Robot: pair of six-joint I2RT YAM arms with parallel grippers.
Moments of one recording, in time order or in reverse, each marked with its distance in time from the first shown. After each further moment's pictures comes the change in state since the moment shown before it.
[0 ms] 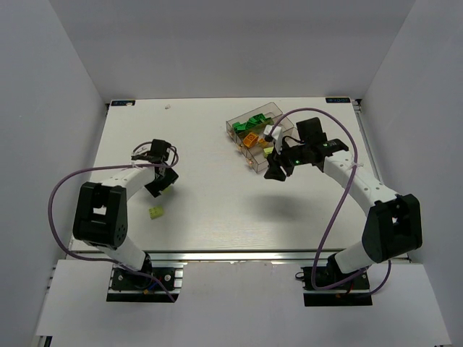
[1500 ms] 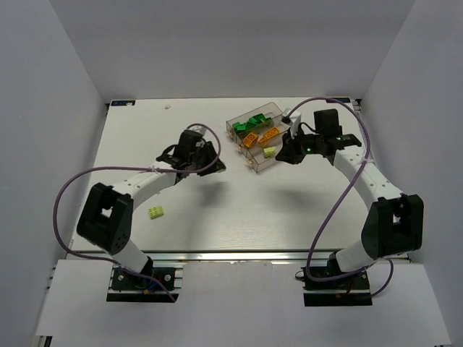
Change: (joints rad) left arm -0.271 -0.018 0.064 0.386 0.453 0.216; right arm -0.127 0.014 0.041 0.073 -0.009 0.164
